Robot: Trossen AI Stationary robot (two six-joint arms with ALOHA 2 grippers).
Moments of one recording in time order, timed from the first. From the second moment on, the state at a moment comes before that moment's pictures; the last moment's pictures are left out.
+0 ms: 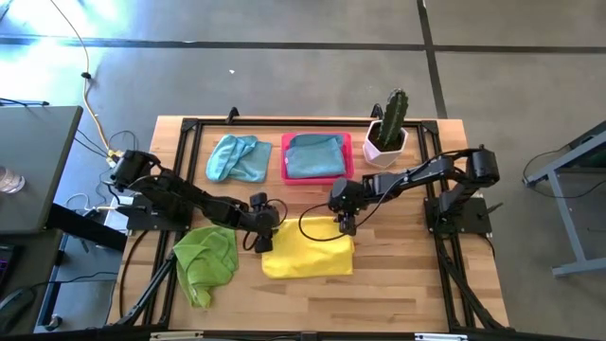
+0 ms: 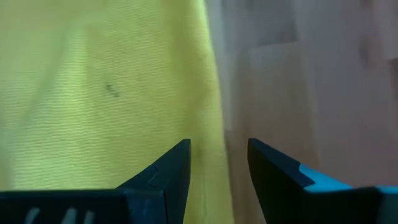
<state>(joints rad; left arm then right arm) -0.13 1.67 0.64 -0.03 -0.28 -0.30 -0.05 1.69 0.82 -0.18 -0.18 0.10</state>
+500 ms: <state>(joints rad) -0.13 1.66 0.63 -0.03 -0.27 -0.40 -0.03 1.70 0.82 -0.26 -0.23 0.05</state>
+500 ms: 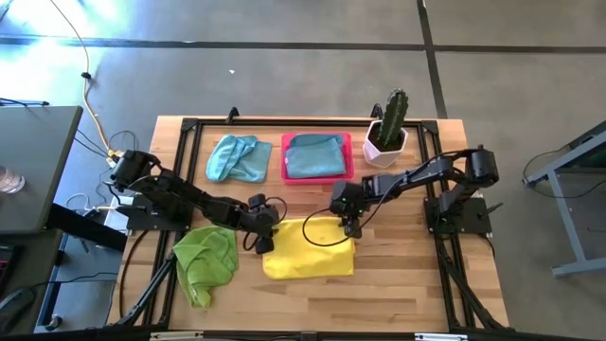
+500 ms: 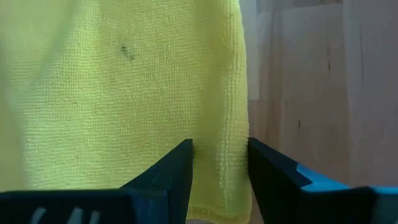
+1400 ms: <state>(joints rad) -0.26 1.62 1.16 -0.69 -0.32 -0.36 0.12 1.60 1.08 -0.66 0.00 0.08</state>
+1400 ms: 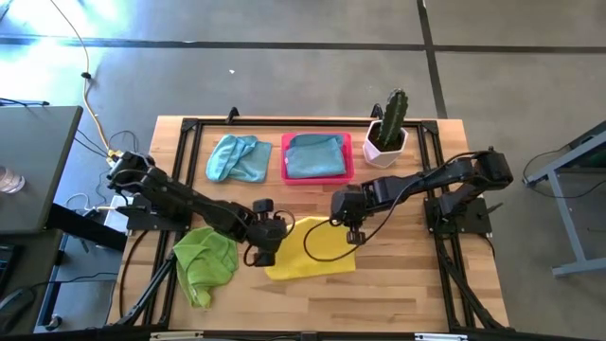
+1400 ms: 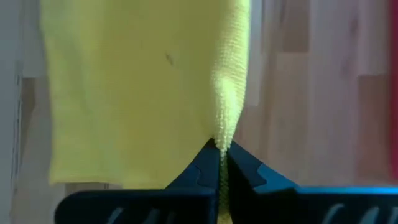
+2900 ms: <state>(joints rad) -0.53 1.78 1.44 -0.45 -0.11 -0.43 0.57 1.61 1.32 -0.58 -0.20 0.25</state>
